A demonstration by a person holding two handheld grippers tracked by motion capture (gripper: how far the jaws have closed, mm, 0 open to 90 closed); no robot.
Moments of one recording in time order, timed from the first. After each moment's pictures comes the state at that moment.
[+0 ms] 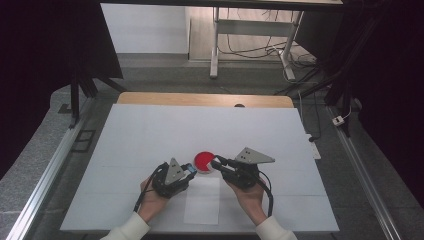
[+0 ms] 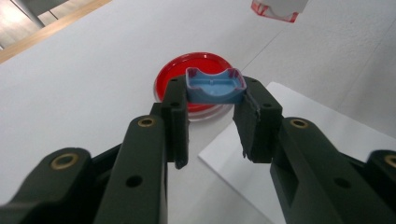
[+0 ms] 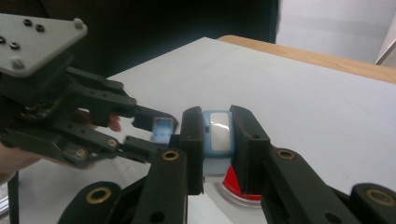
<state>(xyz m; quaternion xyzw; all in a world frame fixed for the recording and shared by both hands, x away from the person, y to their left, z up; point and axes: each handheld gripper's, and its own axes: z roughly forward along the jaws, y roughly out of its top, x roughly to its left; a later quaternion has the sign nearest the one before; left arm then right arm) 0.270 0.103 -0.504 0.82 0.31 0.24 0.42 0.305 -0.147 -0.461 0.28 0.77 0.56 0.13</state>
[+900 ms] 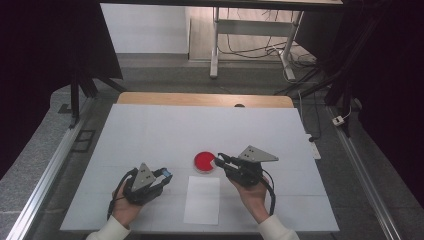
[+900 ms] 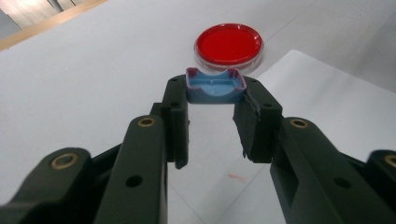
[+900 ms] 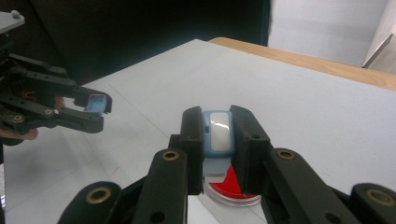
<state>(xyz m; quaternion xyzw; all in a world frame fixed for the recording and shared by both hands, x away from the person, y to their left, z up) 0.240 0.166 -0.501 0.80 0.35 0.24 0.42 0.309 -0.155 -0.458 0.29 0.77 0.55 0.15</state>
